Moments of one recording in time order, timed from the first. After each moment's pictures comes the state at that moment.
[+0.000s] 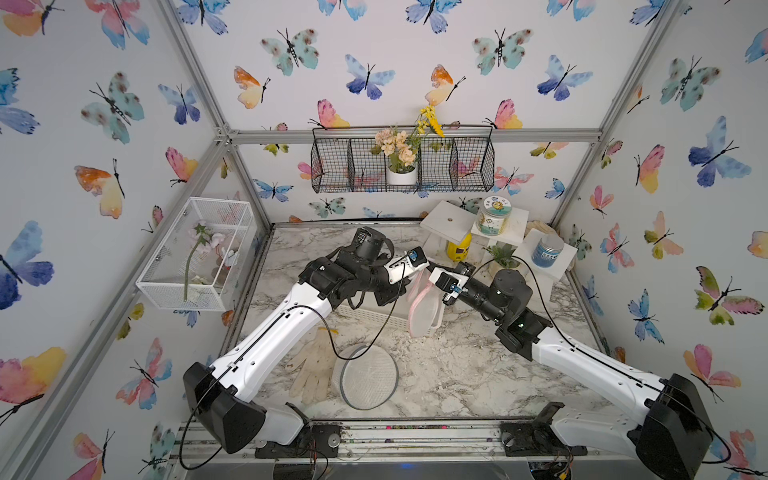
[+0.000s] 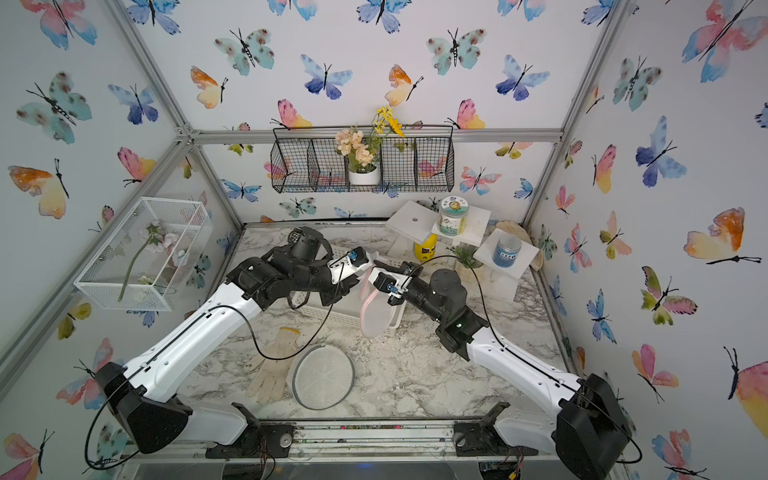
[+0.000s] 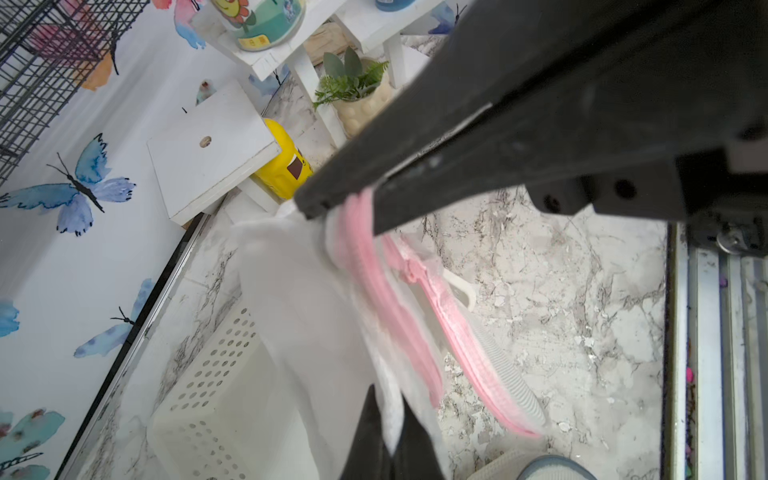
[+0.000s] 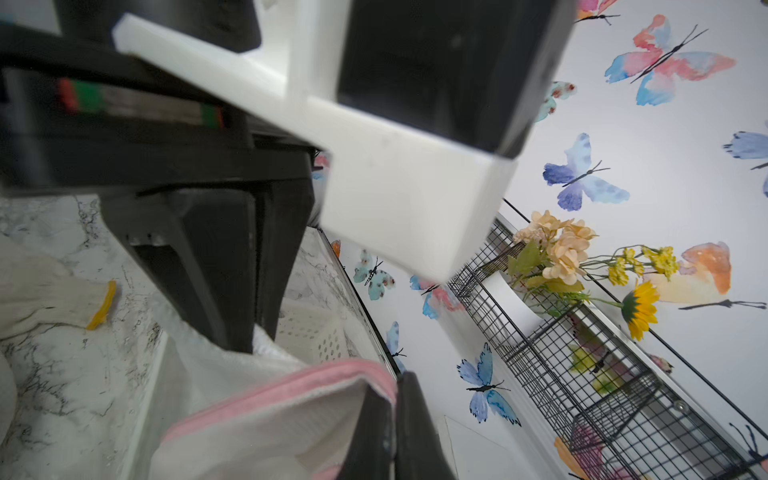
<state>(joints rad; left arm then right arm) -0.66 1.40 1.48 -0.82 0.33 0.60 0.72 1.21 0.84 0.40 -0.23 -0.70</state>
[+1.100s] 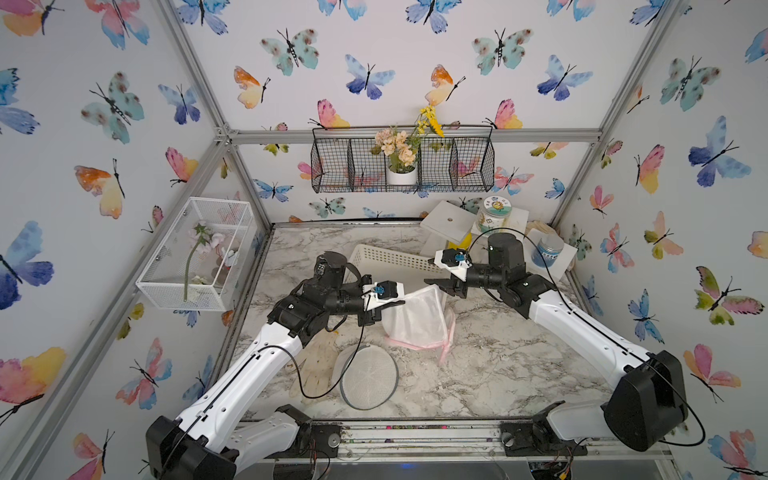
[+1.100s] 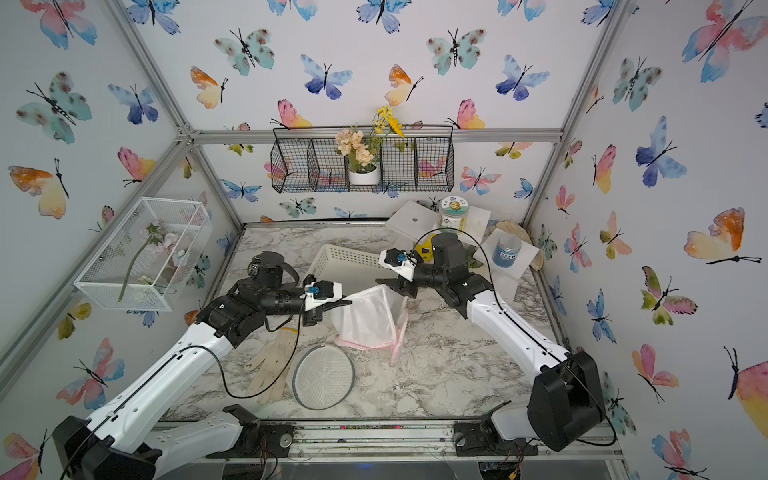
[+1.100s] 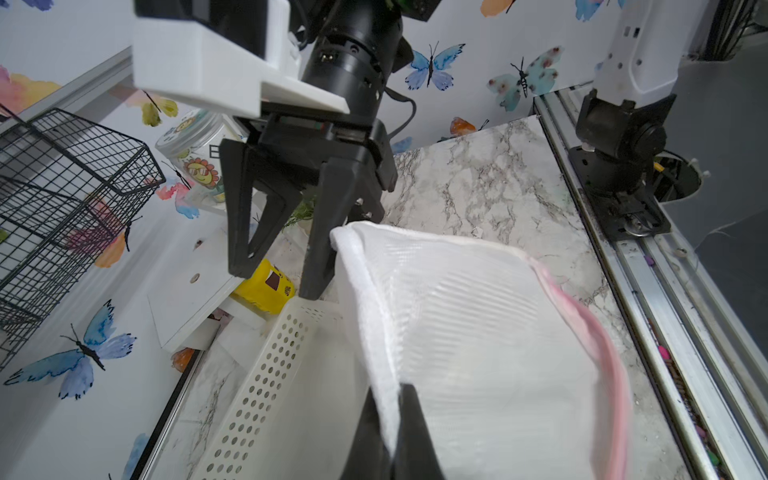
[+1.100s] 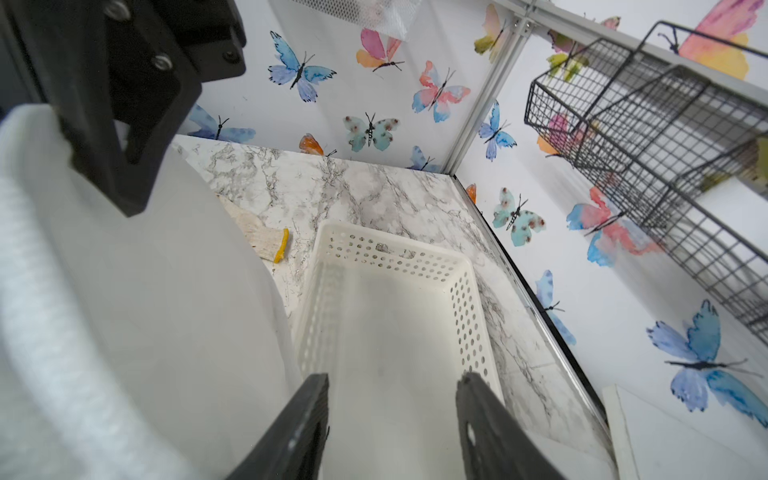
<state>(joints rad) -0.53 1.12 1.06 -0.44 0.74 0.74 0.50 1.39 1.10 -0.11 -0.69 -0.58</state>
